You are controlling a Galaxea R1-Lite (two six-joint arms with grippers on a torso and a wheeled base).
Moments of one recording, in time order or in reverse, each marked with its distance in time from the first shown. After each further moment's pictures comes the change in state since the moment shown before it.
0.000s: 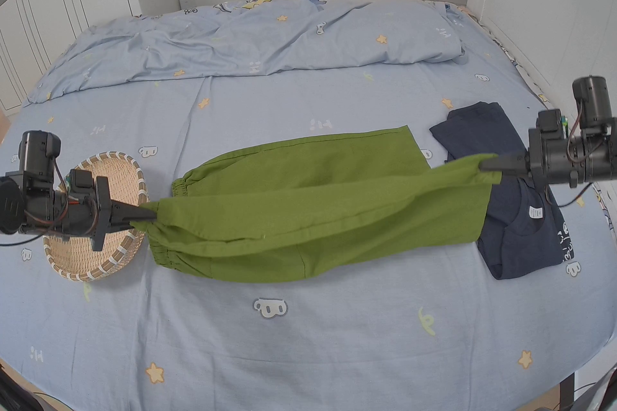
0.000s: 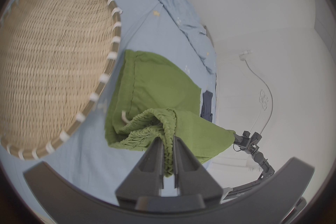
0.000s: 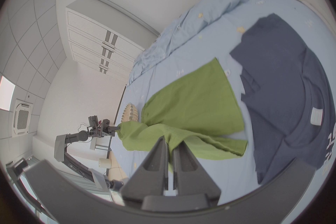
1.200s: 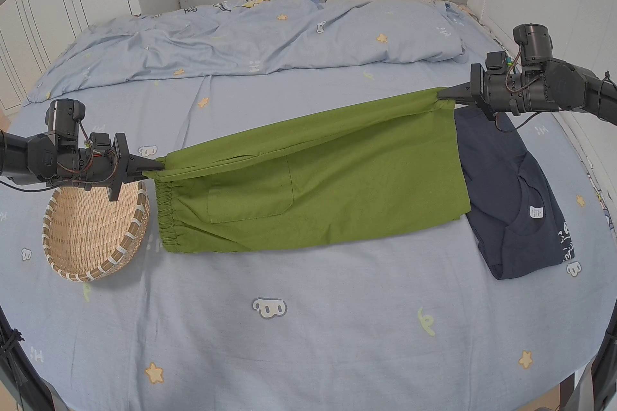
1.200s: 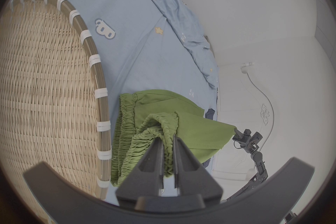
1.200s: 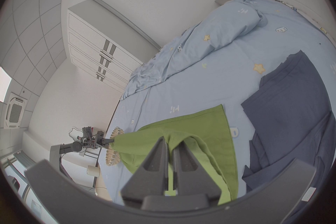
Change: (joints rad) left arm 0.039 0.332 -0.456 0.047 -0.001 -0.056; right arm 0.016 0.489 -0.832 0.187 -0.088 0.023
